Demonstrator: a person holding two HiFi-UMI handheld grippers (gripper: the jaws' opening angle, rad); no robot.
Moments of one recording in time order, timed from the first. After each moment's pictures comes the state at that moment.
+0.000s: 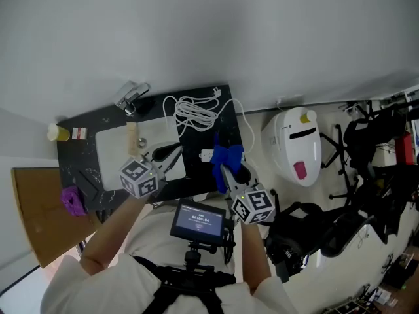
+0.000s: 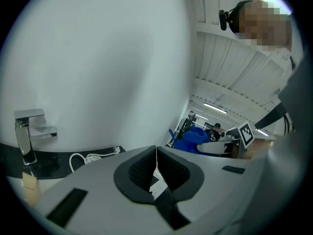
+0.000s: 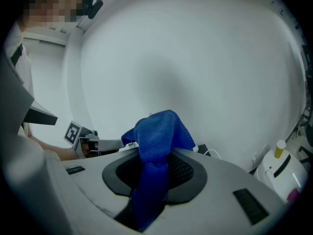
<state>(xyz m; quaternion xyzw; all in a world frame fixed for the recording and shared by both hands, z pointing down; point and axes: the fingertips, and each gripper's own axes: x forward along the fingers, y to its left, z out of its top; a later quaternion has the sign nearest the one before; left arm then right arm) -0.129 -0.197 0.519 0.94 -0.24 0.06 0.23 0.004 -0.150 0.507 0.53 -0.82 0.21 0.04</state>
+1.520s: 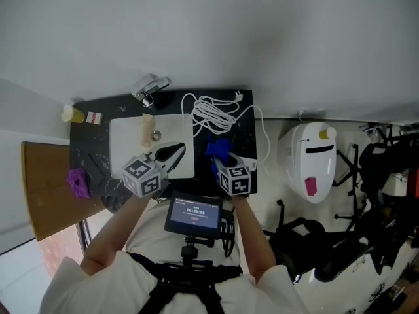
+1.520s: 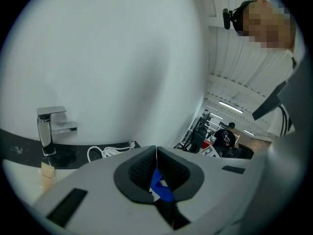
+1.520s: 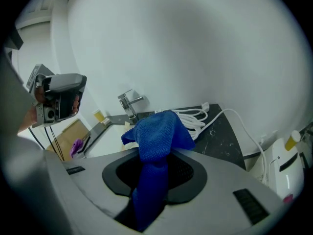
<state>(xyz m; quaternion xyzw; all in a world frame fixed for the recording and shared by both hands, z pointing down) -0.146 -0.215 0.533 0.91 -0.32 0.08 0.26 -0.031 -0.213 0.697 0.45 -0.81 0.31 0.22</state>
